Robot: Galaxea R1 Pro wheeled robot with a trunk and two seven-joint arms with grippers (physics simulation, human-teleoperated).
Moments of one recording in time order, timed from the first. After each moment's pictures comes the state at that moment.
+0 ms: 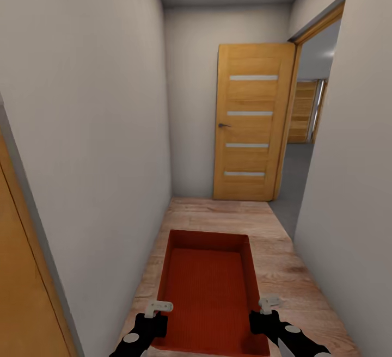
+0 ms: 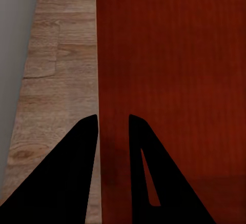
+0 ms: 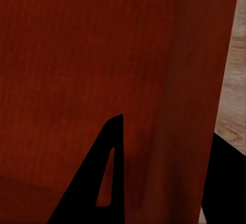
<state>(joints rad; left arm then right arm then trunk) -0.32 -0.05 -0.38 -0.64 0.26 0.09 0.14 -0.55 -0.03 -0.05 -0.14 0.08 -0.13 0.23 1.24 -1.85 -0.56</state>
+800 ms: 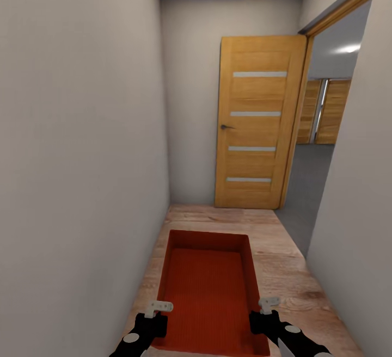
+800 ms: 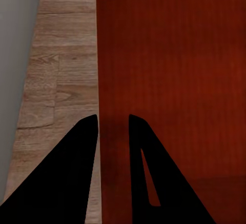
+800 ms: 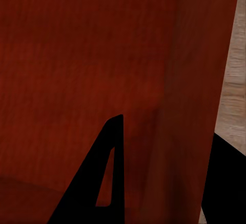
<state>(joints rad) -0.32 -0.05 -0.38 -0.64 0.26 0.09 0.14 -0.55 -0.03 -0.05 -0.14 0.09 -0.13 0.23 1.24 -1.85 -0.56</state>
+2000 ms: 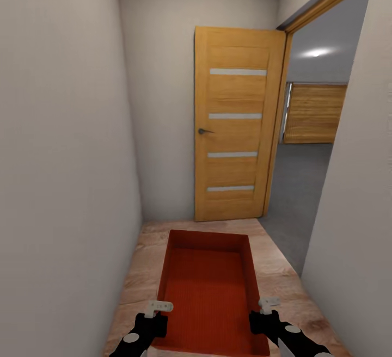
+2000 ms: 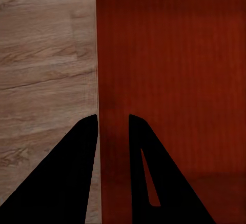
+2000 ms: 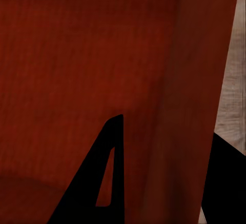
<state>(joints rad) -0.32 -0.05 -0.38 -0.64 0.26 0.09 0.14 -0.55 -0.03 -0.05 -0.14 0.08 -0.13 0.23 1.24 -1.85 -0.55</state>
